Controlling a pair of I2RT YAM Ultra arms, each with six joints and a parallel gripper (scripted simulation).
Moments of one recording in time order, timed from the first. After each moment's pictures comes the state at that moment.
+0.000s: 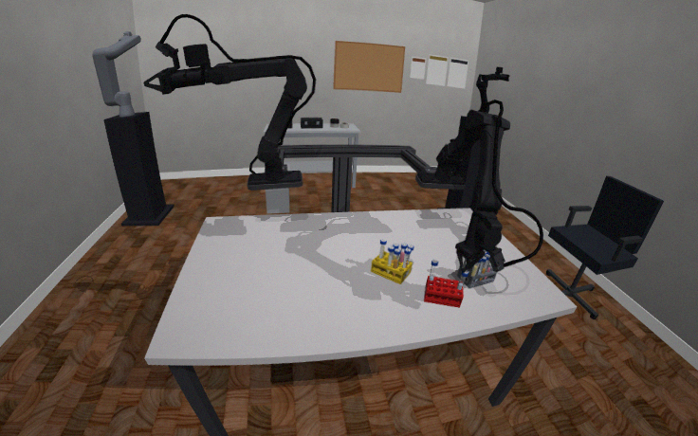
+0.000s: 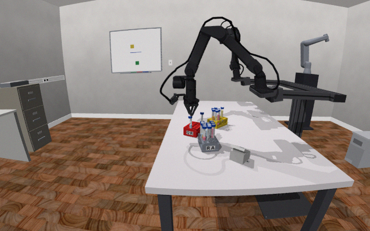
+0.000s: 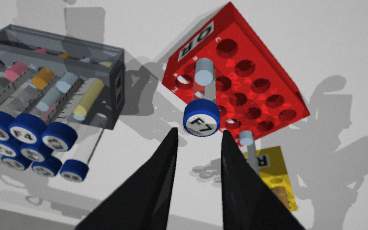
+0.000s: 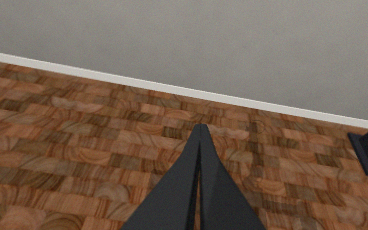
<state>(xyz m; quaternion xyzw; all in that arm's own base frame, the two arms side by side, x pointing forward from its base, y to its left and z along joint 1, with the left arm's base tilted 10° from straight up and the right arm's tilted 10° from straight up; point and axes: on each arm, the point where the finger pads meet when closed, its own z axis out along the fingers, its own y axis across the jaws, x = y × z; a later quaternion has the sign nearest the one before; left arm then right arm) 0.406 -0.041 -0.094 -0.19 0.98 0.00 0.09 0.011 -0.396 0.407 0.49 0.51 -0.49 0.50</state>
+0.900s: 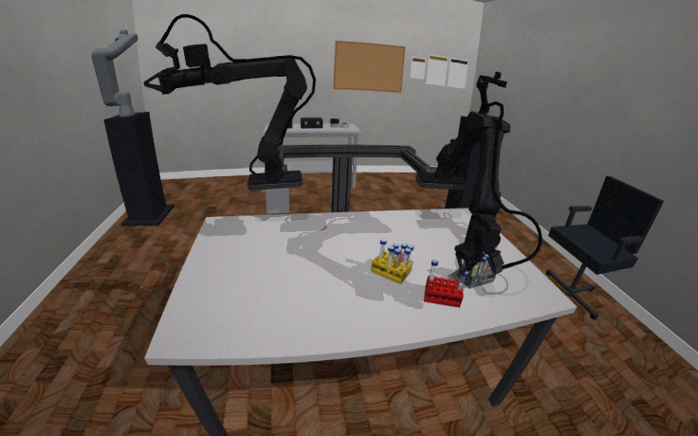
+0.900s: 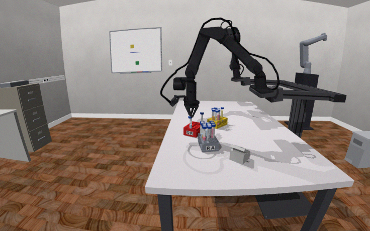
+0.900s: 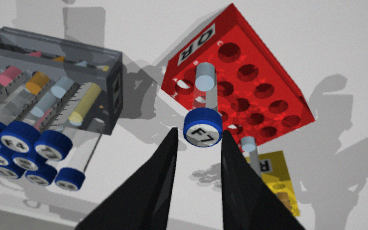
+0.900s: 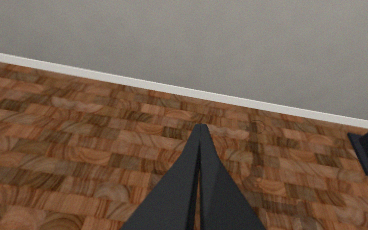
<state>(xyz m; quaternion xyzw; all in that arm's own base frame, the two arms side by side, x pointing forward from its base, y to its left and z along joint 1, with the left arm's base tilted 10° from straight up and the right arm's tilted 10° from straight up) 0.406 -0.041 -0.104 -0.18 0.98 0.00 0.09 0.011 -0.396 0.407 0.49 0.51 -0.49 0.50</state>
